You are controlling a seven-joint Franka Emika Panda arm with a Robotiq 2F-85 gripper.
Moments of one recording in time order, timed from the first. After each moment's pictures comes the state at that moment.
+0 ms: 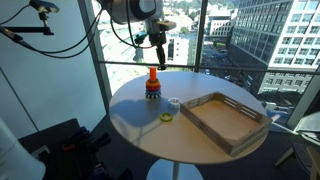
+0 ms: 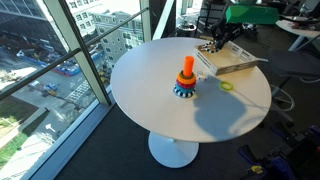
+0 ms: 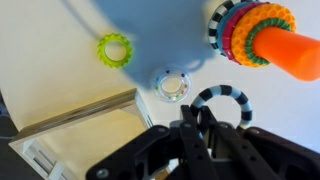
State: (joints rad) arm 0.15 0.15 -0.05 -2.08 -0.09 2.37 0.73
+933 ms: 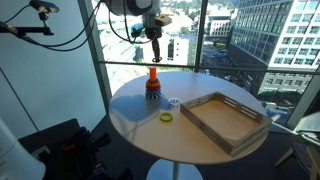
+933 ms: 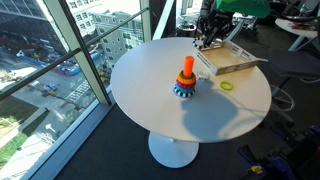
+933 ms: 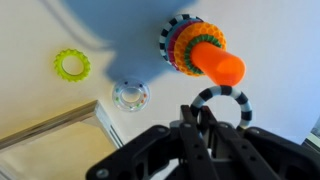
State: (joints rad) arm 0.15 0.16 0.02 -2.01 0.05 2.35 0.70
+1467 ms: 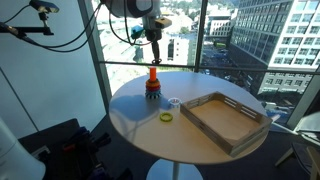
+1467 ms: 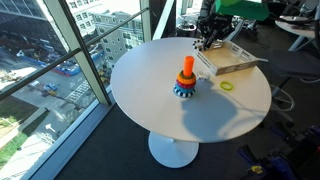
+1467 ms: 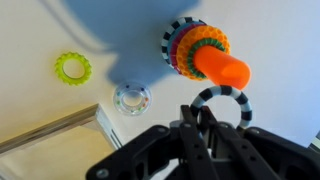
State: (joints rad) arm 0.15 0.17 0.02 -2.01 0.05 2.35 0.70
